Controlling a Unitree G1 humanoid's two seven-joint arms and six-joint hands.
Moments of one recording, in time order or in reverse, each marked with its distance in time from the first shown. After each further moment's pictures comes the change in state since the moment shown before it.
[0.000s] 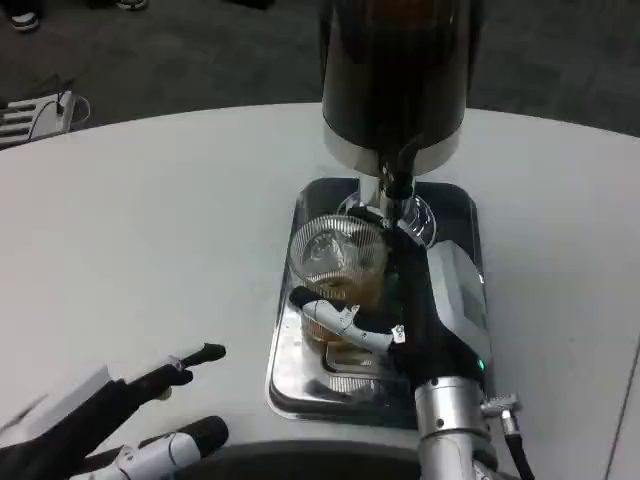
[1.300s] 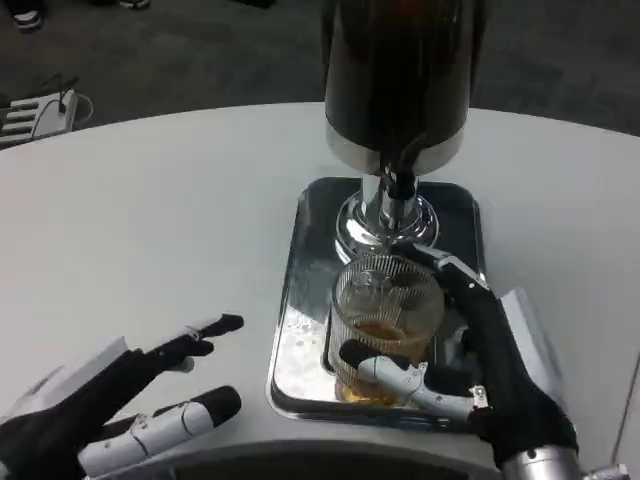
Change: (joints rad) left arm -0.122 -0.002 -0.045 0.096 -0.019 -0.060 0.003; right arm 0.389 -0.127 -0.054 -0.500 0.110 -0.053 0.275
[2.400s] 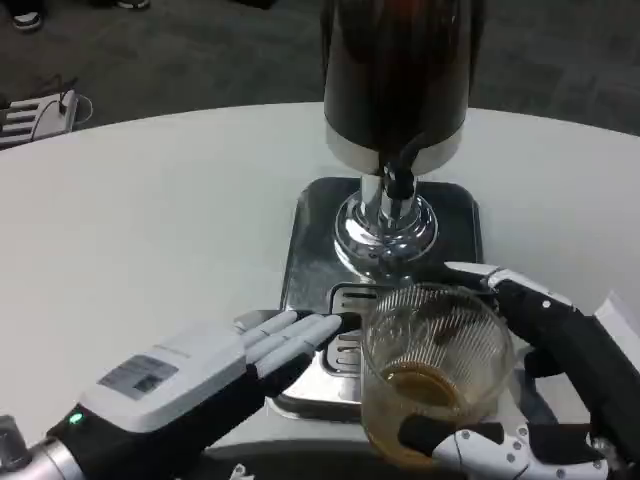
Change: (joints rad) left arm -0.005 0.044 -0.071 -0.249 0.256 -0.146 0.008; right arm 0.343 -0.218 -0.229 -0.635 0.257 0.064 0.476
